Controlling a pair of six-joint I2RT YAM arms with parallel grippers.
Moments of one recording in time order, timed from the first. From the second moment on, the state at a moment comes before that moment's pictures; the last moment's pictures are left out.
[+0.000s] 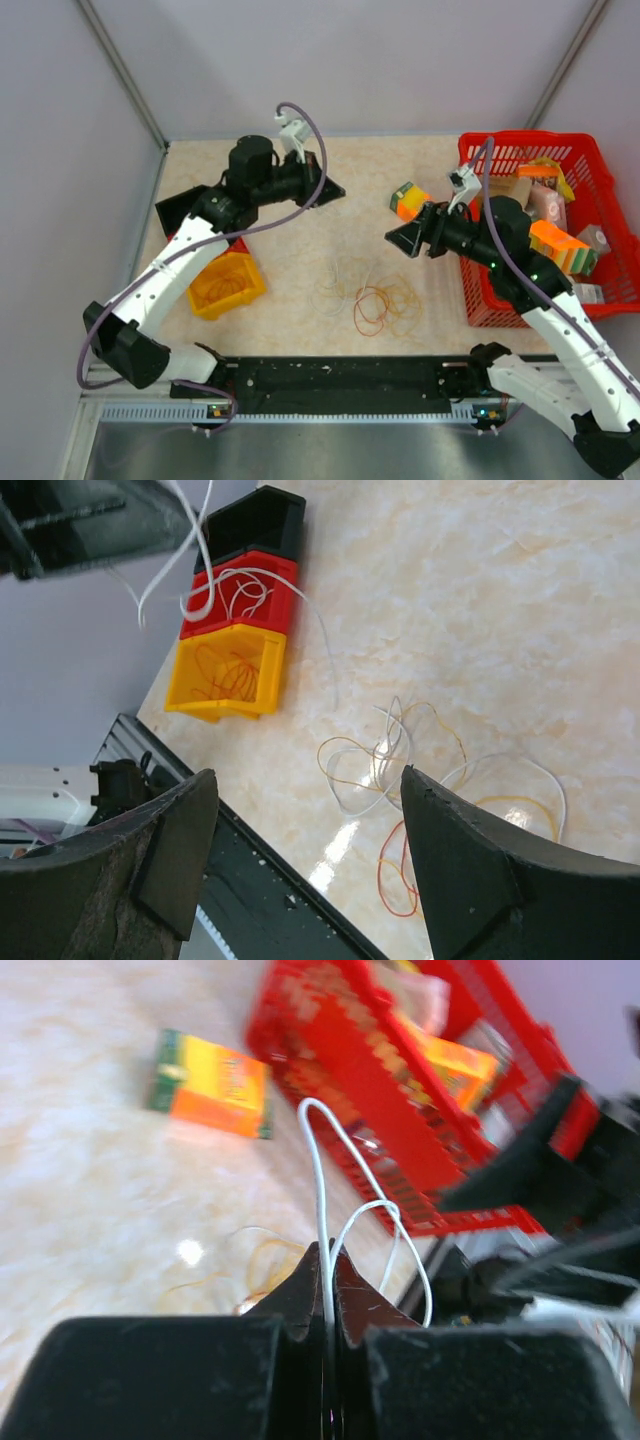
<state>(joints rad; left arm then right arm) -0.59 1.37 1.39 -0.29 0.50 -0.46 0.49 0.83 0.99 -0.46 -0.32 0.51</state>
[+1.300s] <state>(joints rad) 0.16 1.42 1.21 -0.64 -0.11 -0.76 0.49 0.76 0.93 -0.53 -0.24 0.41</state>
